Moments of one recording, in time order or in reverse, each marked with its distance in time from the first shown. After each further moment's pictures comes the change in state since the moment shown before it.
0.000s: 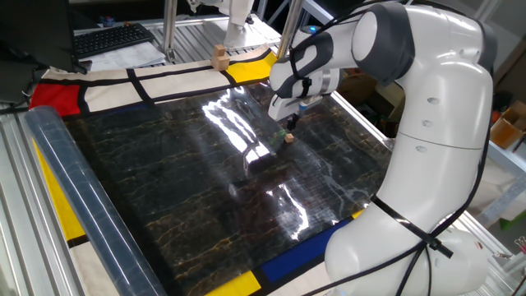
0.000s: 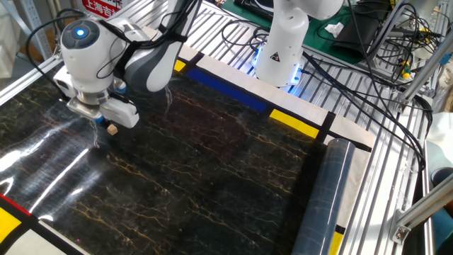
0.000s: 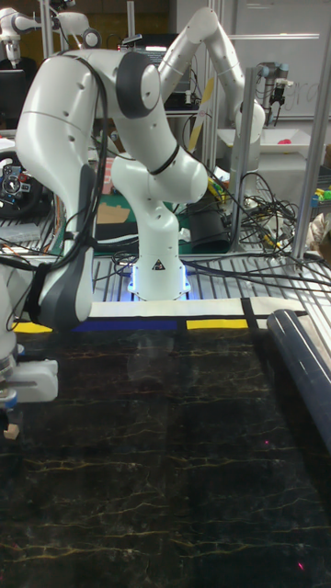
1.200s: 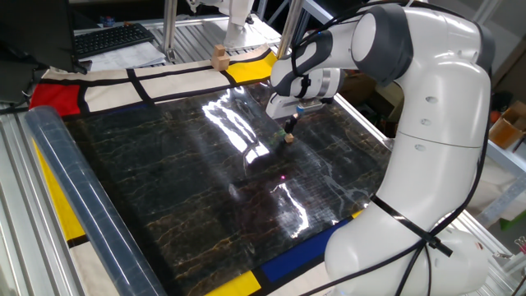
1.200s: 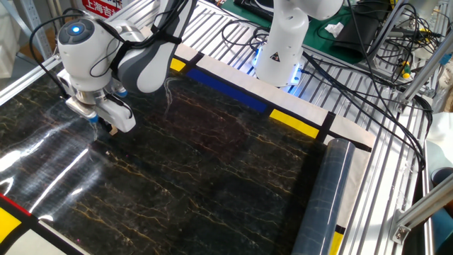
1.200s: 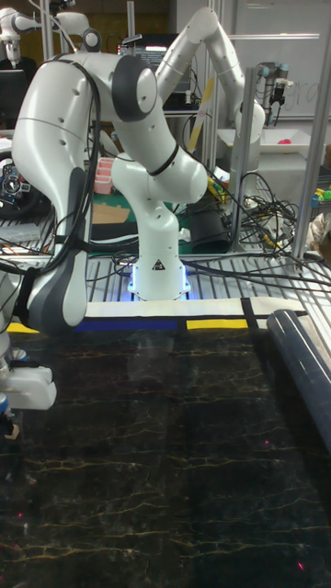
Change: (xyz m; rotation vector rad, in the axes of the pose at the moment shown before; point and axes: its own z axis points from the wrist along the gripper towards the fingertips) arm -0.001 0.006 0.007 -0.081 -0.019 0.162
